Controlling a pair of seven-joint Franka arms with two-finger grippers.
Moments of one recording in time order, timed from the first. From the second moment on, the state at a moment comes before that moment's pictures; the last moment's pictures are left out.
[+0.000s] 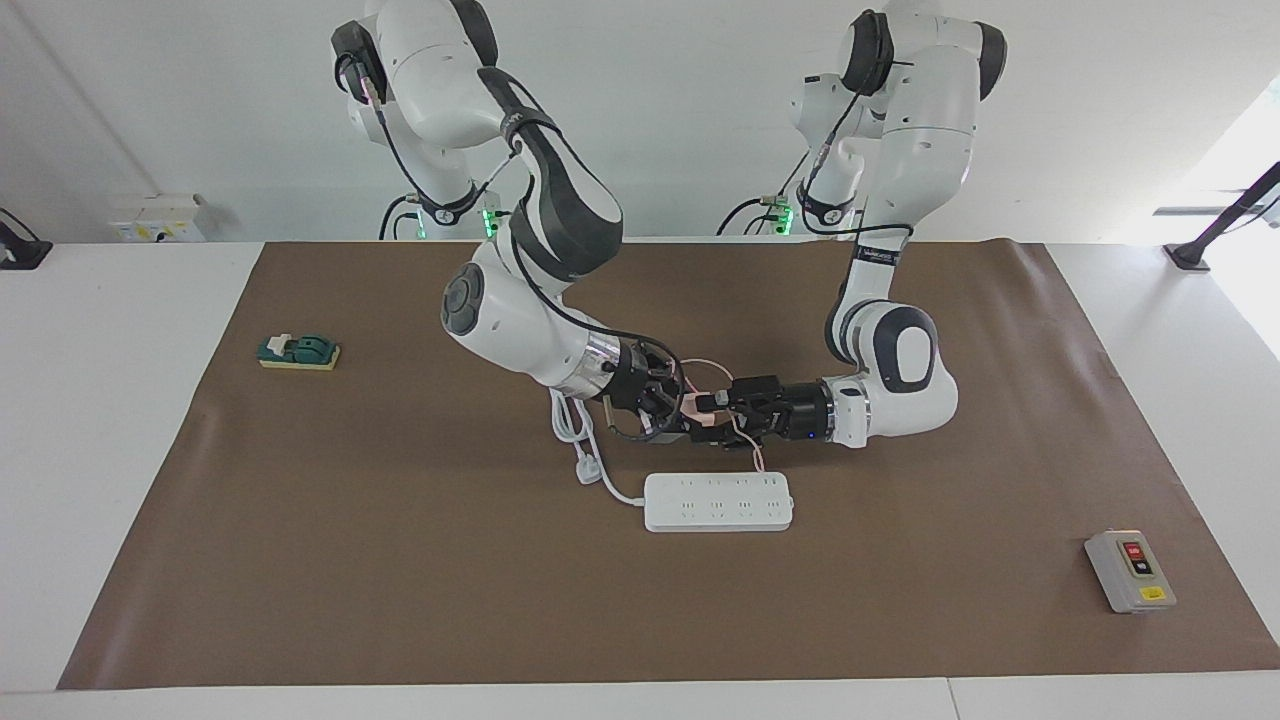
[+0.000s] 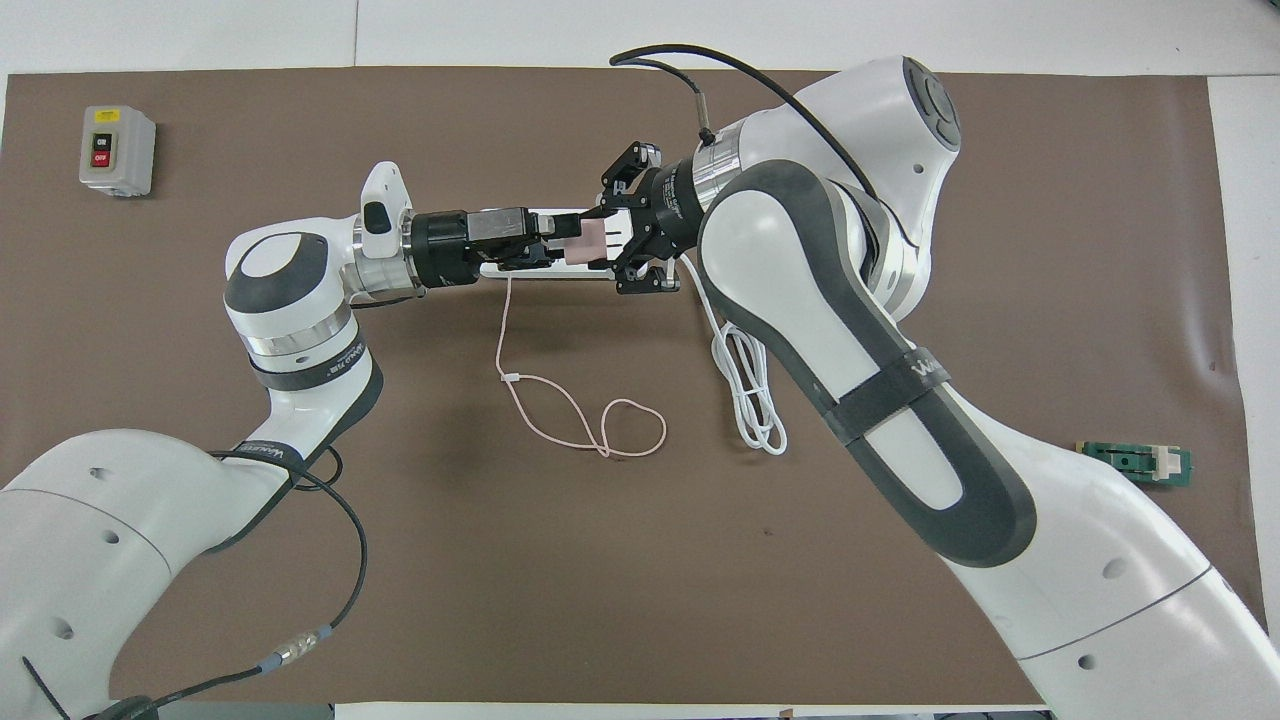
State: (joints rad) left arm -0.20 0.55 -0.05 -1.75 -1.75 1.74 0.83; right arm 0.36 0.57 0.07 -1.36 0.78 2.09 1.49
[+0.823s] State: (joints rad) left arm -0.11 0.48 0.02 -1.67 -1.46 1.73 0.73; right arm 0.30 0.57 0.05 -1.34 0.82 2.10 1.58
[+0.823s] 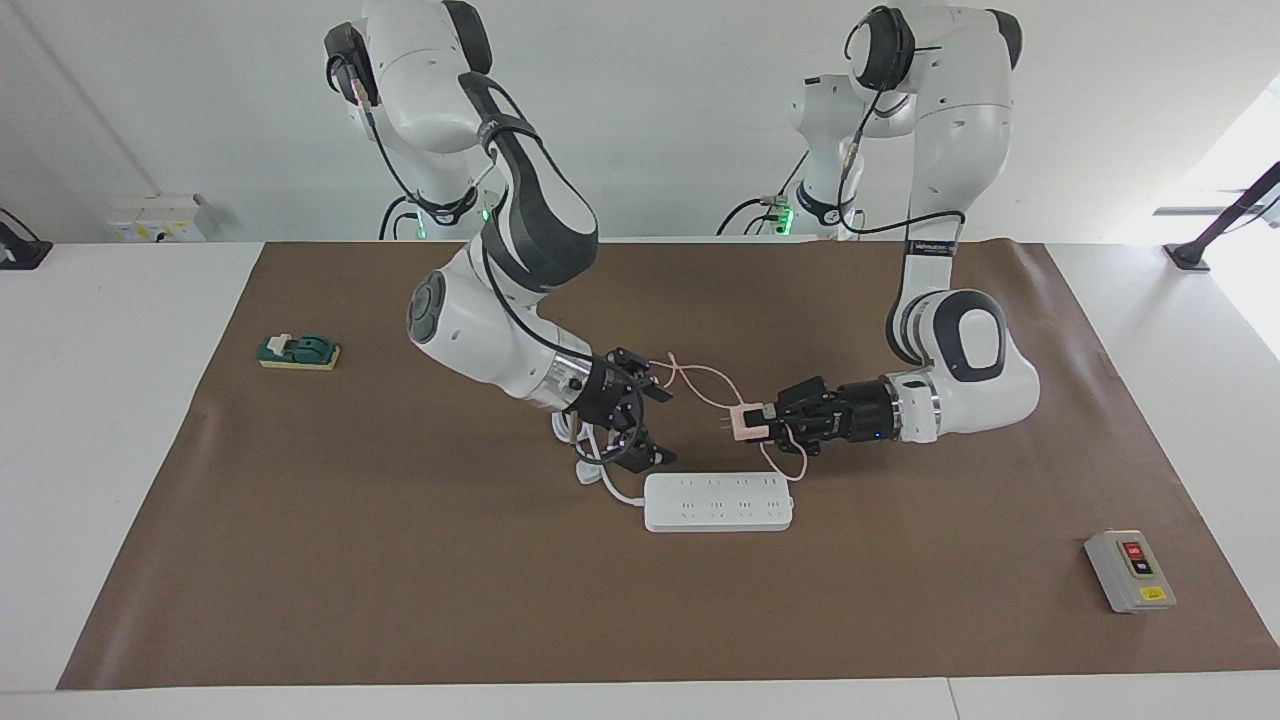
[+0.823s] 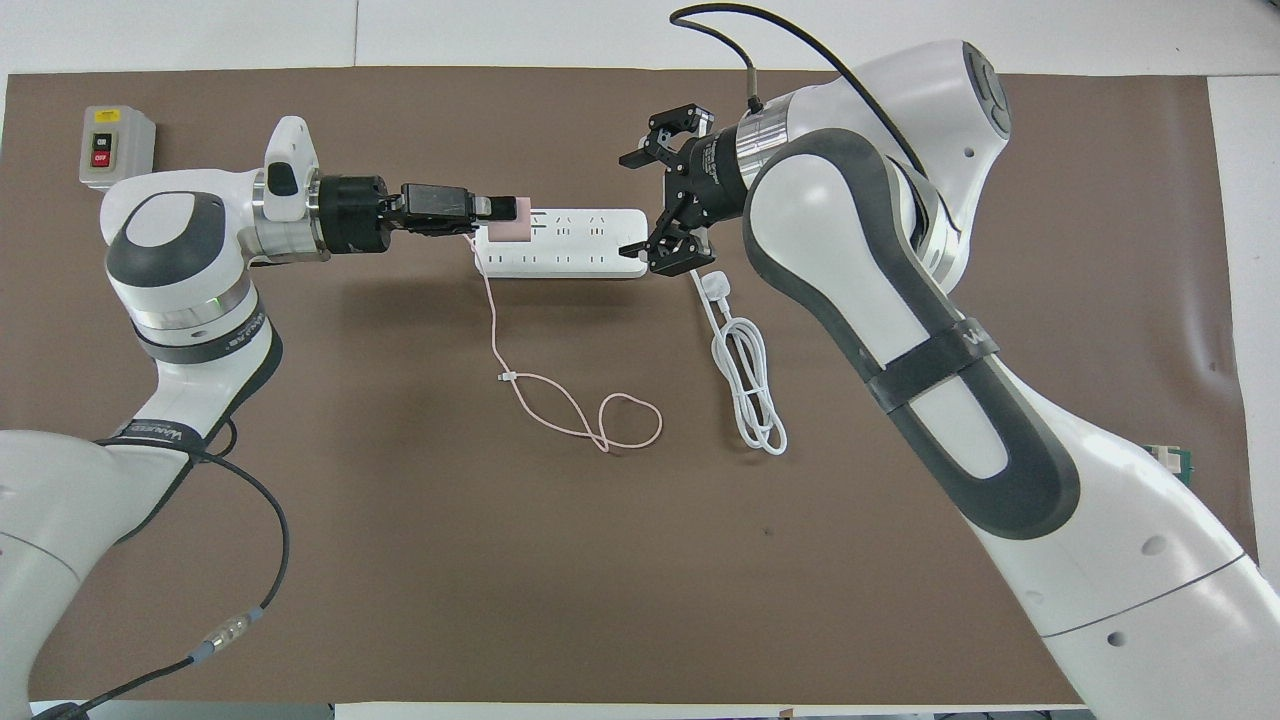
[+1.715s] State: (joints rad) left arm 0.05 0.38 0.05 -1.28 -0.60 1.35 0.07; right arm 0.12 0.47 0.05 -1.35 0.63 1.86 1.47
